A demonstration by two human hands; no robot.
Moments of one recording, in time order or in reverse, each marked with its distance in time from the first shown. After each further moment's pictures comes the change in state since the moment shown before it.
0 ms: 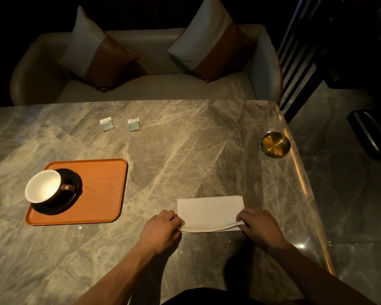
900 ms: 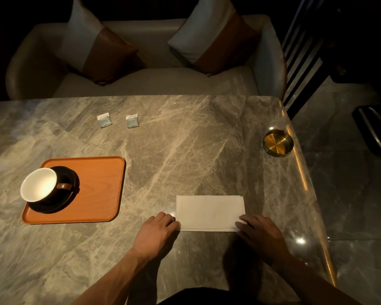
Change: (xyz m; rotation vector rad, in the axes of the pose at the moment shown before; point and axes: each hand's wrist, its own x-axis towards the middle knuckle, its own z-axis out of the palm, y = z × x) left_hand -0.011 -0.004 0.003 0.082 0.026 0.065; right_hand -0.021 0.029 0.044 -0.134 0.293 -0.225
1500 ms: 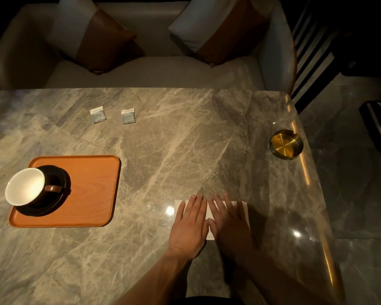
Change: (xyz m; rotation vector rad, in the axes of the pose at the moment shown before) left_hand 0.072 0.064 0.037 -0.059 -0.055 -0.216; right_hand 0.078 -0.071 0.022 -0.010 -0.088 0.104
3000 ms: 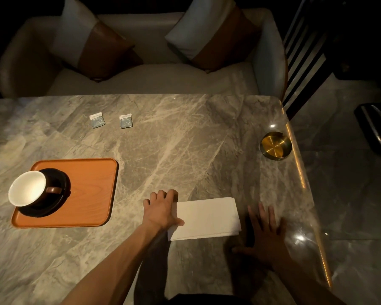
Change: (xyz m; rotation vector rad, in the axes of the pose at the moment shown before) left_hand 0.028 -0.056 -0.047 -0.049 -0.228 -0.324; right_hand -0.062 0.101 -0.016 0.085 -0.496 0.353
